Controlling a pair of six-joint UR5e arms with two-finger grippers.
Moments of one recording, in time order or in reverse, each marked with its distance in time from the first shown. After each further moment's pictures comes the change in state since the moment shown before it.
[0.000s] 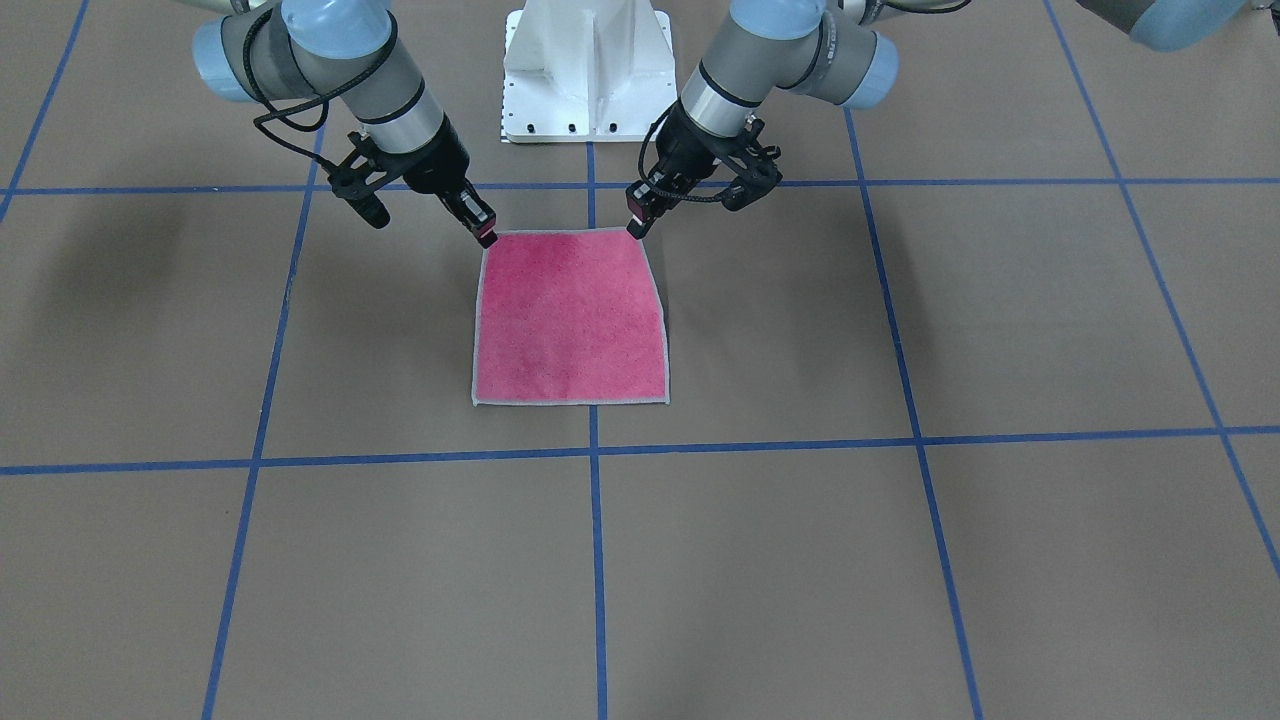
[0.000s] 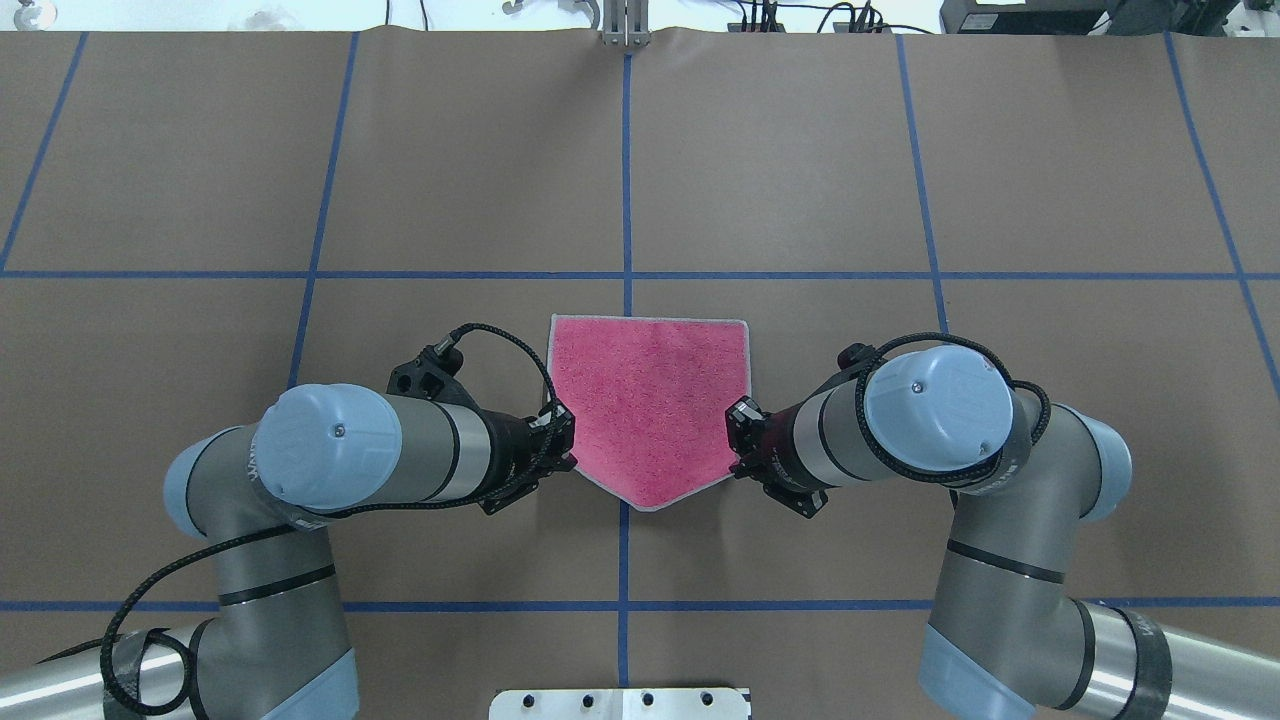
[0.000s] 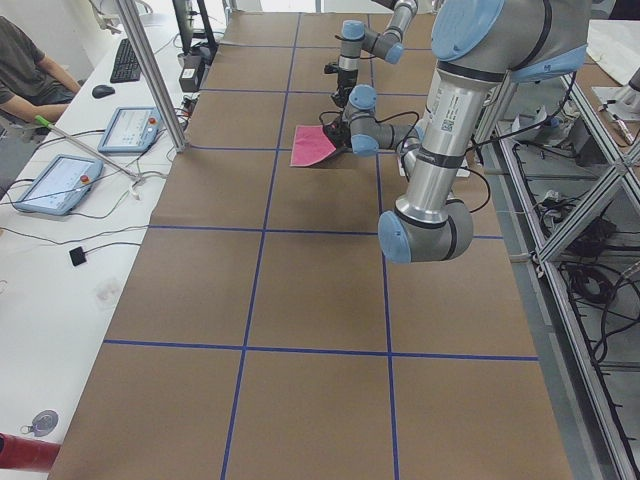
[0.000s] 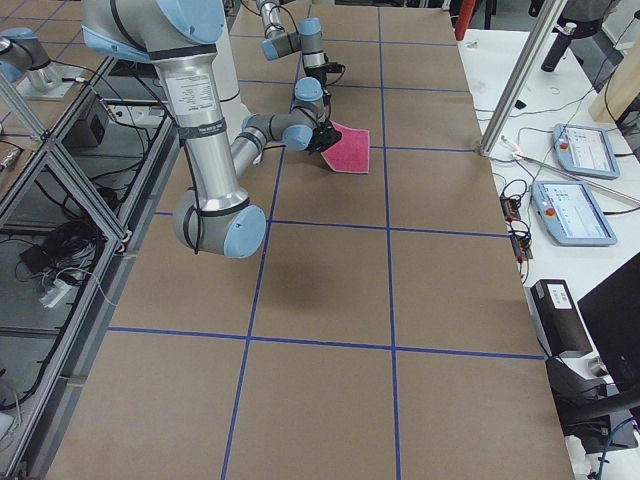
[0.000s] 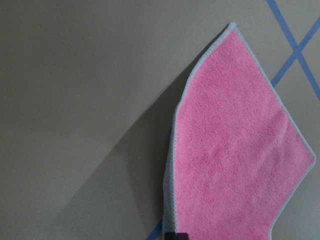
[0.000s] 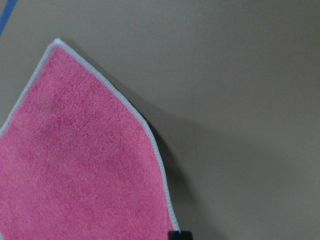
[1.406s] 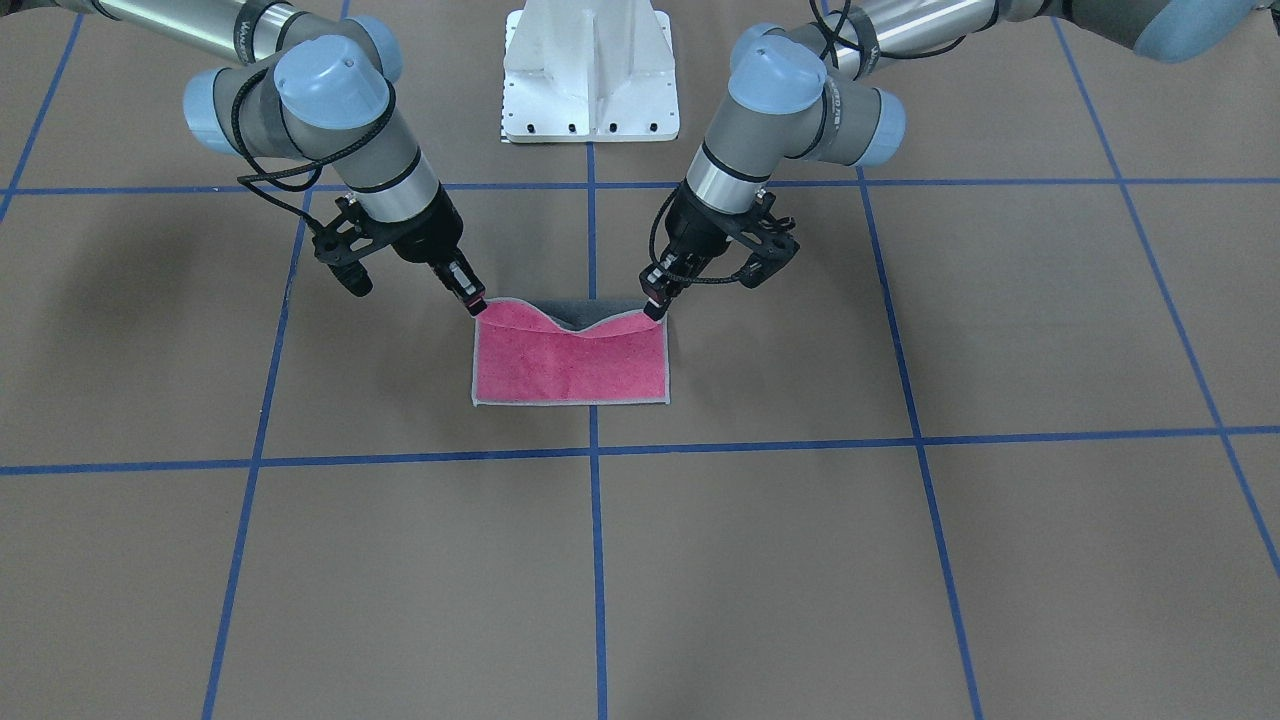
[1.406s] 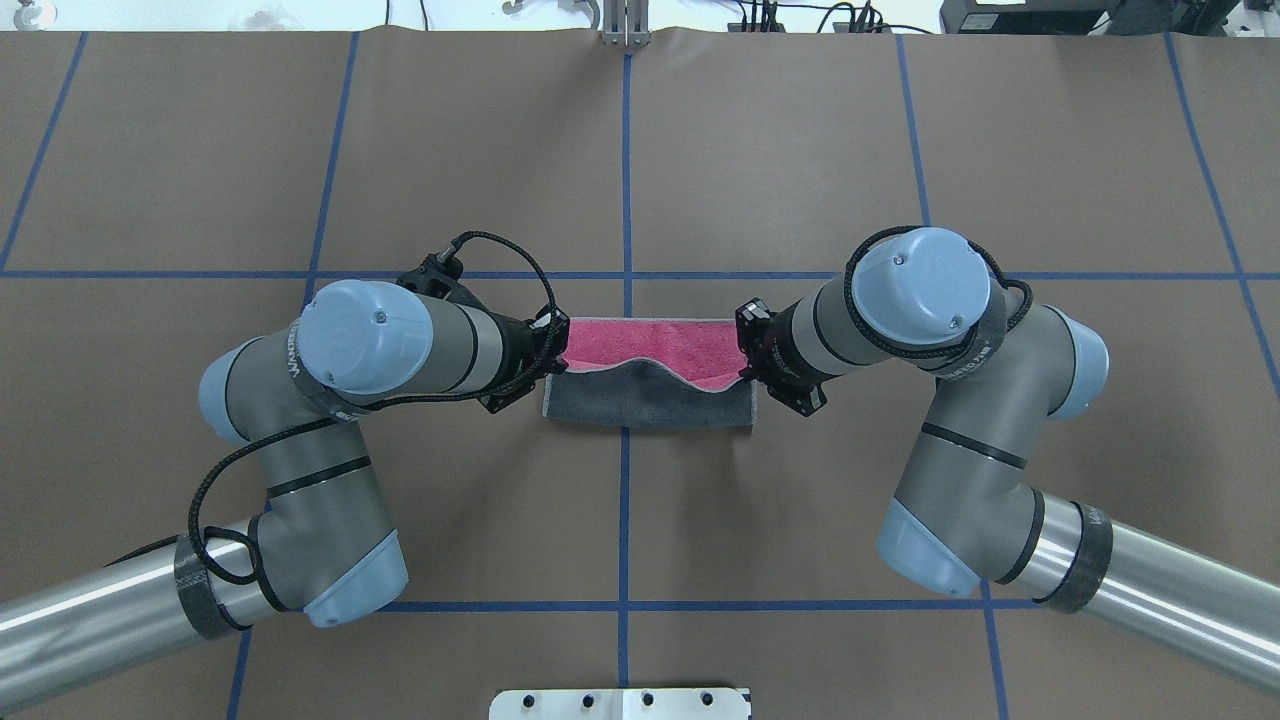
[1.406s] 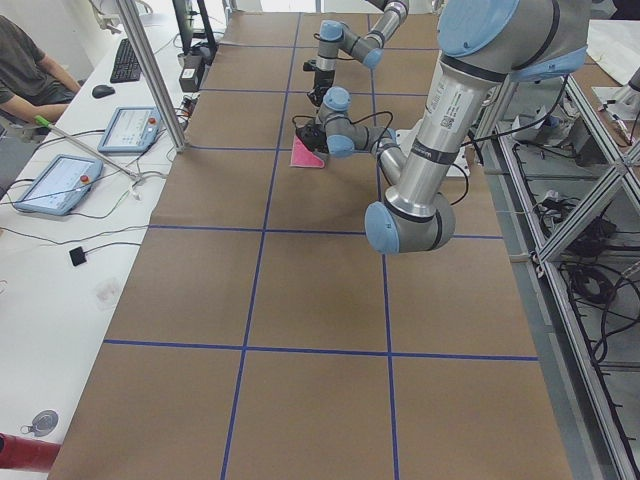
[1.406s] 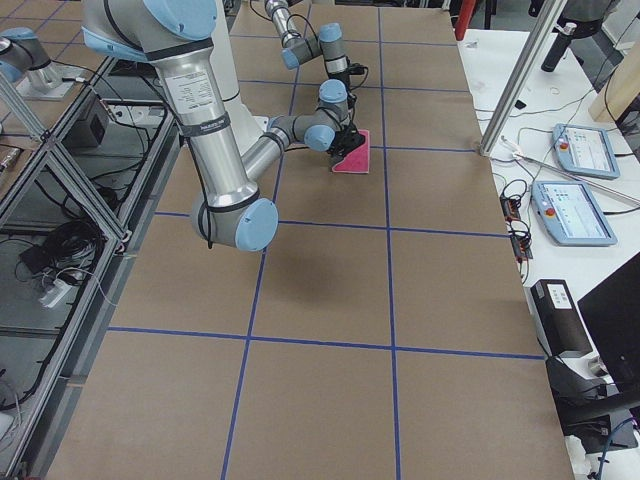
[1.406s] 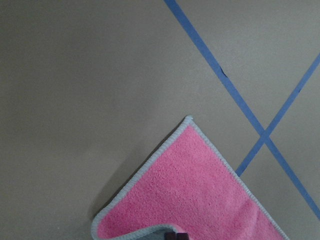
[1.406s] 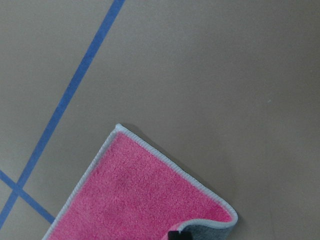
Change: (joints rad) left arm -0.113 -0.097 0.180 -0.012 -0.002 0.046; right arm 0.103 0.097 -0.146 -0.002 0.017 -0.018
